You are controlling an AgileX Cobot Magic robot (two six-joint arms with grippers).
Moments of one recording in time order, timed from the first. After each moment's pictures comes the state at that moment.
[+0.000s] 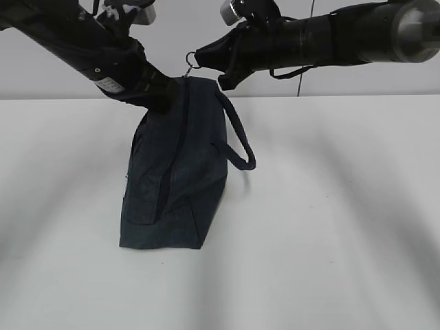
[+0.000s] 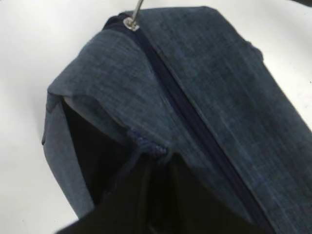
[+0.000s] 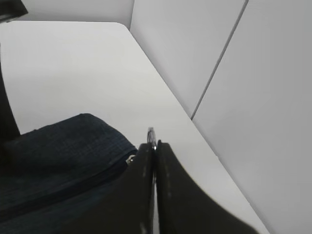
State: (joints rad) left arm -0.38 1.85 -1.50 -0.32 0.72 0.34; right arm 0.23 2.17 -1.73 1.57 0.72 -2.12
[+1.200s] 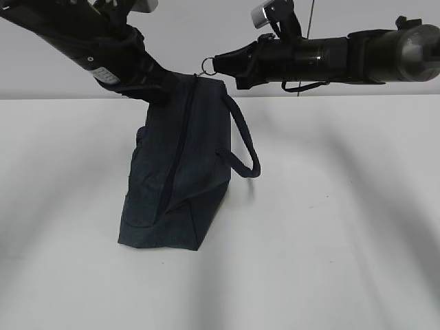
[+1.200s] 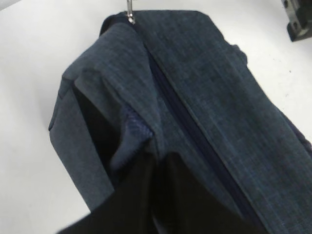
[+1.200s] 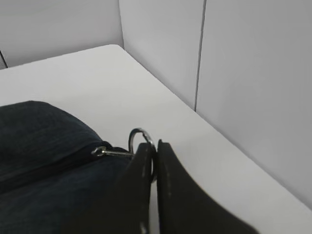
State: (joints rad) left arm -0.41 1.79 -1.50 -0.29 0.77 0.35; right arm 0.14 2.26 -1.73 1.73 0.84 -2.05
